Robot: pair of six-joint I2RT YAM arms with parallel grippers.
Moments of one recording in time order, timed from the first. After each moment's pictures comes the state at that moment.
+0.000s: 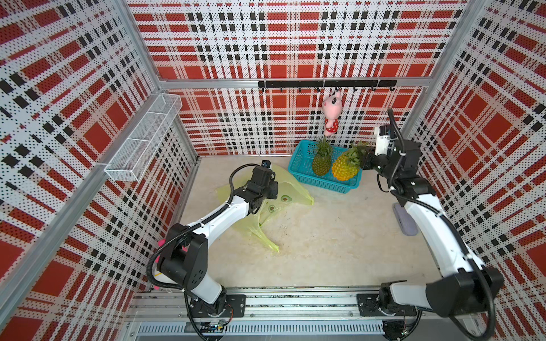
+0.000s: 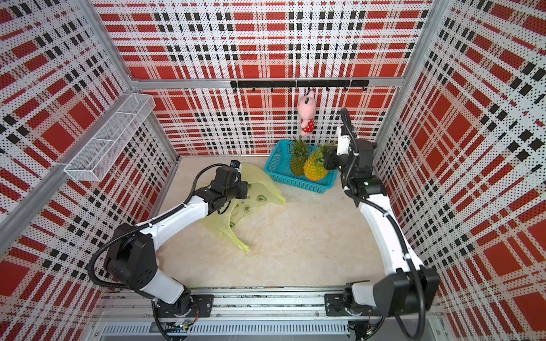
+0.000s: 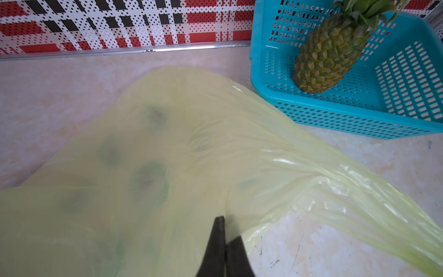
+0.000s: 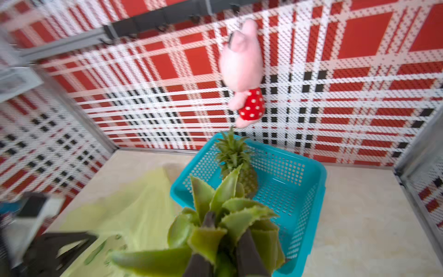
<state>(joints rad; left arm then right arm) -0.48 1.59 1.17 -0.25 -0.15 -0.28 0.16 1.26 1.30 -0.25 -0.22 0.16</state>
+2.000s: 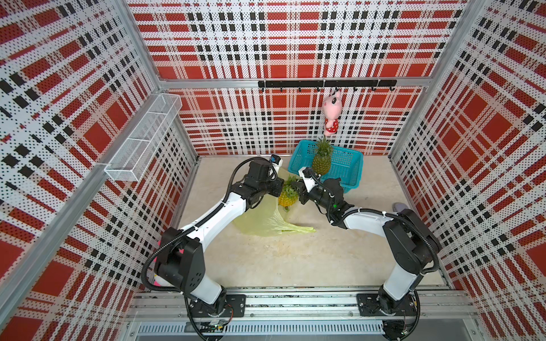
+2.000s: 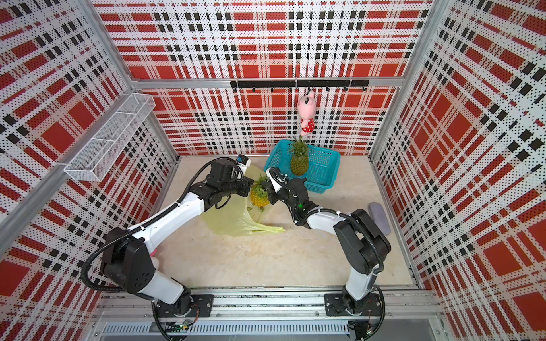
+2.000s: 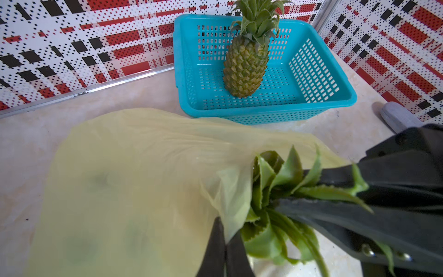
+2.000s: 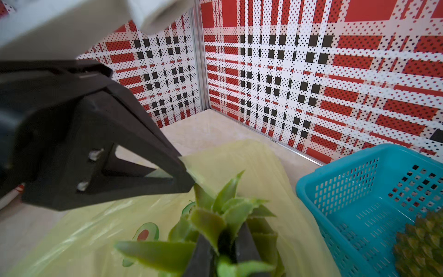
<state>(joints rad) -0.46 1.56 1.25 -0.30 0.14 -0.08 0.60 1.76 0.97 0.72 -0.27 -0.01</state>
